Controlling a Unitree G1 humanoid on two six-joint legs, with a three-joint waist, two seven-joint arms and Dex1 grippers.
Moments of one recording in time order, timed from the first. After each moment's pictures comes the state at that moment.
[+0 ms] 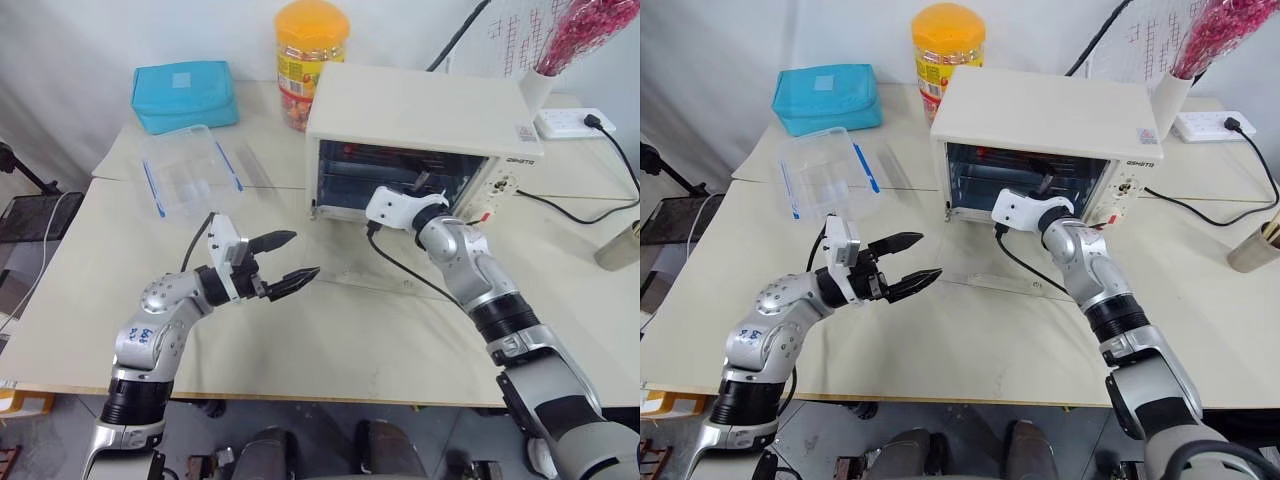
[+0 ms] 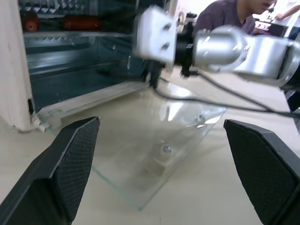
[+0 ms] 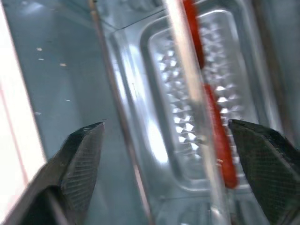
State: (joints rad) left arm -0.38 0.41 0.04 -0.13 -0.50 0.39 -0.85; right arm -0.85 -0.42 0.31 0.52 -0.63 -0.01 0.12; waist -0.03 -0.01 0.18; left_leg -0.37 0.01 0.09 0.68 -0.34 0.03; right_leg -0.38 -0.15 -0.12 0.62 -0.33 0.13
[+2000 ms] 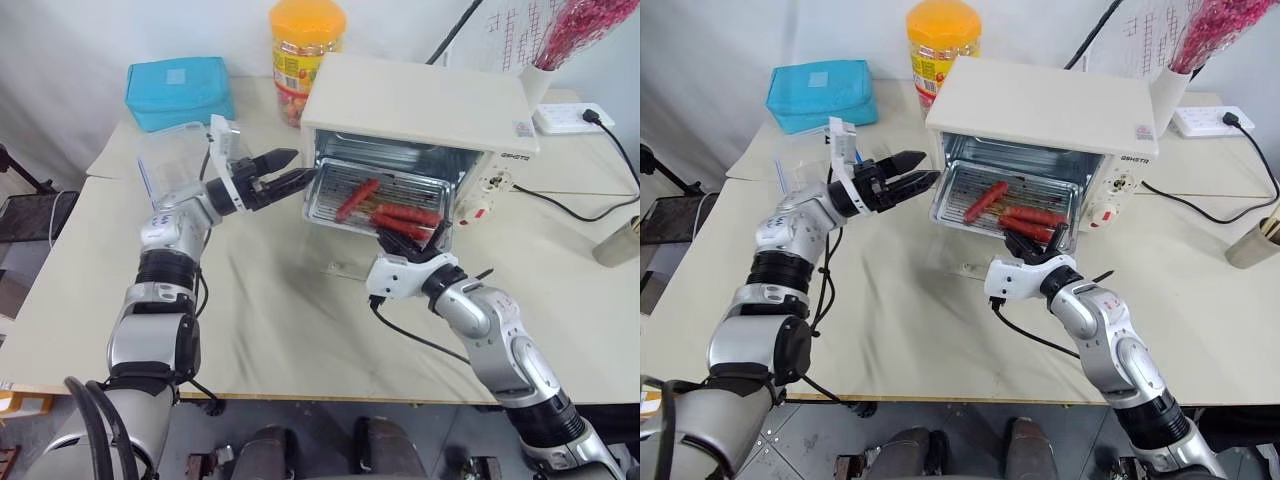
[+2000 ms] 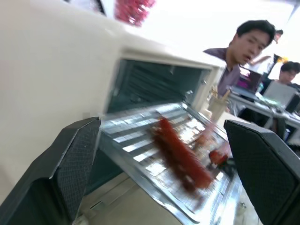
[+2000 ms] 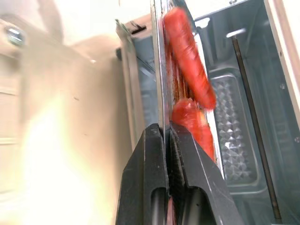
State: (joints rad) left arm -1.04 0.37 0.18 0.77 -0.45 0.35 -1.05; right arm -0.29 -0.51 0.26 -0.36 -0.69 0.11 0.42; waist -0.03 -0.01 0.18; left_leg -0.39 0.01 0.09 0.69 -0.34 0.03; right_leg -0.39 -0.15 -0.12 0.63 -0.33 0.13
